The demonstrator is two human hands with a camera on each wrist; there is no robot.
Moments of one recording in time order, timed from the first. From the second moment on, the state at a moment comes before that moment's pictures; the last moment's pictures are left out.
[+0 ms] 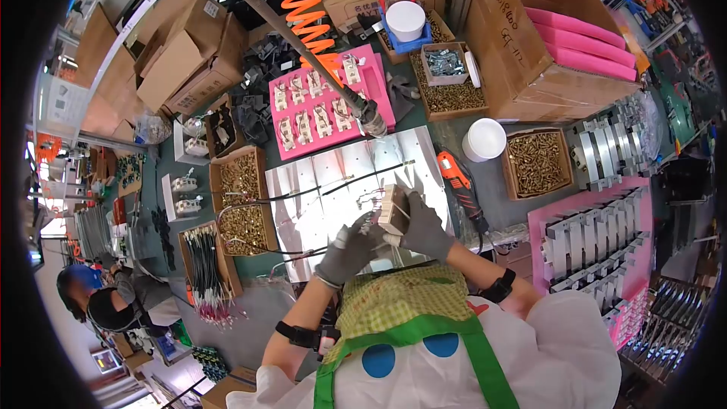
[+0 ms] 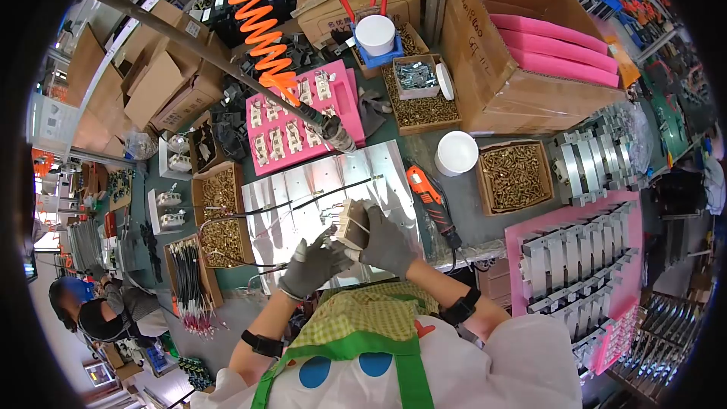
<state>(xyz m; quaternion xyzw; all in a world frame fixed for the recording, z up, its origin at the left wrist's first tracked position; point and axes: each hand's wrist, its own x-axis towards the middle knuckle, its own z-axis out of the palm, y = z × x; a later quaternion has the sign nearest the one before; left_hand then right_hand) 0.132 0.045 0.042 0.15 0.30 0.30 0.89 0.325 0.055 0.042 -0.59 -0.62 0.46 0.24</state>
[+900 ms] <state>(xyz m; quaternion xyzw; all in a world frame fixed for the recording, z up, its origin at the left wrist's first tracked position) 0.130 0.059 0.018 0.17 0.34 0.19 0.90 0.349 0.072 -0.017 -0.58 -0.66 0.43 0.23</state>
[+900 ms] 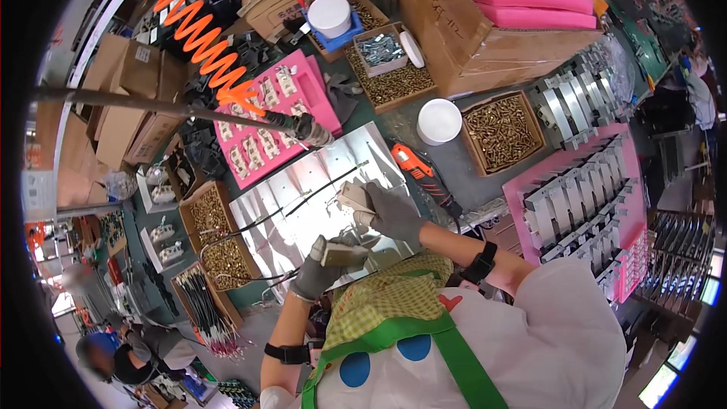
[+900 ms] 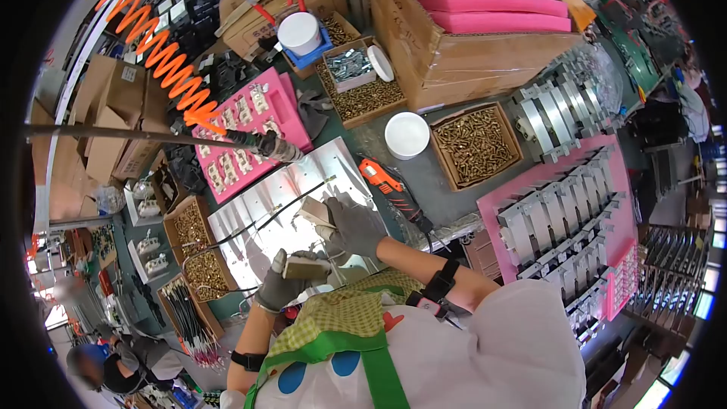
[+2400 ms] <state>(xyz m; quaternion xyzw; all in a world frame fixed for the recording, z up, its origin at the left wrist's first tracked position) 0.201 0.113 0.117 0.26 0.36 0.36 0.82 0.491 0.099 0.180 -0.31 -0.44 0.42 0.73</state>
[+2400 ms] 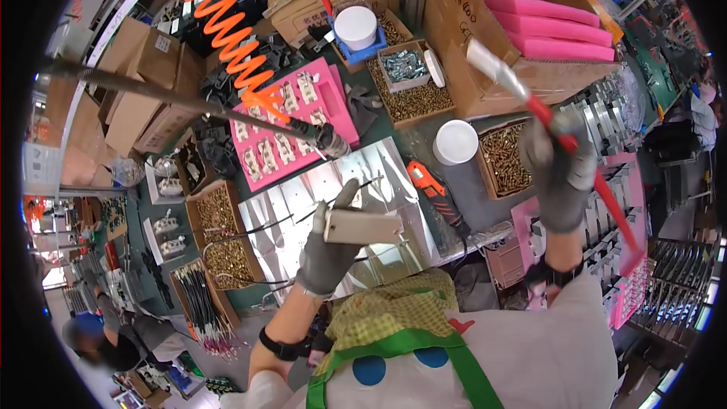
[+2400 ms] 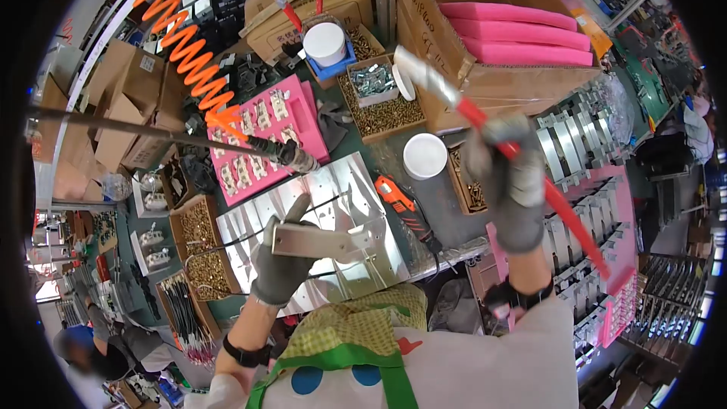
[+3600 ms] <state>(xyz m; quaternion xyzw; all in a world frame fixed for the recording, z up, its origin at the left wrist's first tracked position) 0.239 0.098 0.130 0.19 0.28 0.43 0.84 0.406 0.033 0.154 -0.52 -0.23 0.56 0.60</state>
